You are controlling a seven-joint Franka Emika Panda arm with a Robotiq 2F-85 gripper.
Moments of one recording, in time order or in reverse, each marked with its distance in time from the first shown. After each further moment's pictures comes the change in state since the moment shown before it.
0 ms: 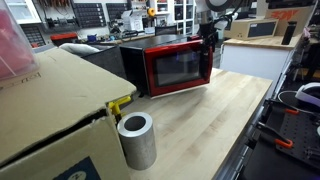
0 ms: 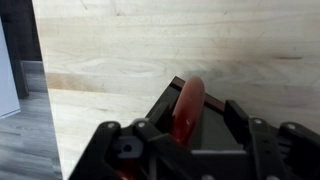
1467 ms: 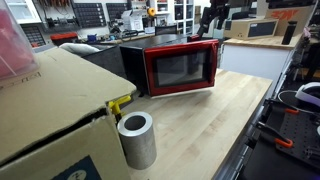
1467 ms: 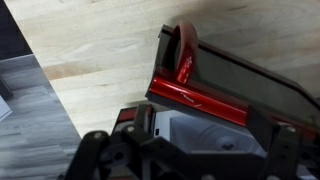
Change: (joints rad) arm -0.046 -0.284 0.003 -0.070 0.210 0.025 0.013
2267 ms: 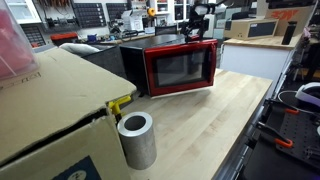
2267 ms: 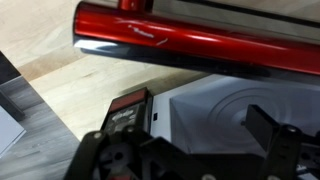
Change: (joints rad) arm 0.018 0.339 0.000 0.270 0.005 0.066 0.213
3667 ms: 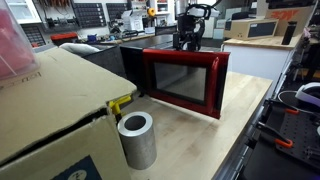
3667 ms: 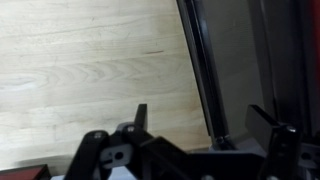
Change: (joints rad) arm 0.095 0.029 0.118 0.002 0.223 -0.269 -0.245
